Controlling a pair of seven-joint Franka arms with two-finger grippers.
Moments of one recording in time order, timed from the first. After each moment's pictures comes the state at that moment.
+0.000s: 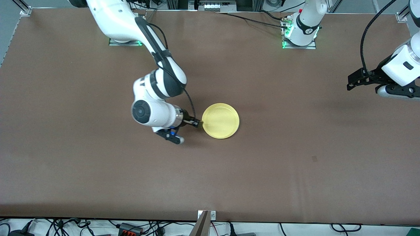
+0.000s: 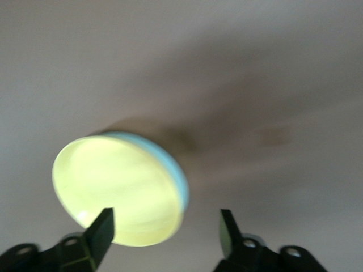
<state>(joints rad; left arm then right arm) 0.05 0.01 -0.07 -1.66 -0.02 1.63 0.07 0.63 0.70 -0.18 -1.35 0.49 1.95 0.68</state>
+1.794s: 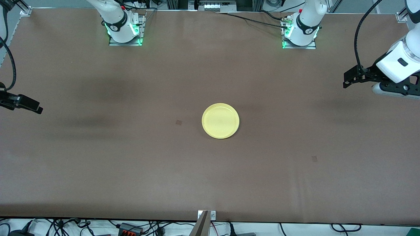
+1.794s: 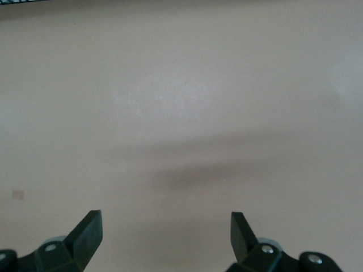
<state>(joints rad) -0.03 0.01 -0.03 -1.64 -0.02 1.62 0.07 -0.03 0.20 -0.08 -1.47 0.01 1.72 -0.01</state>
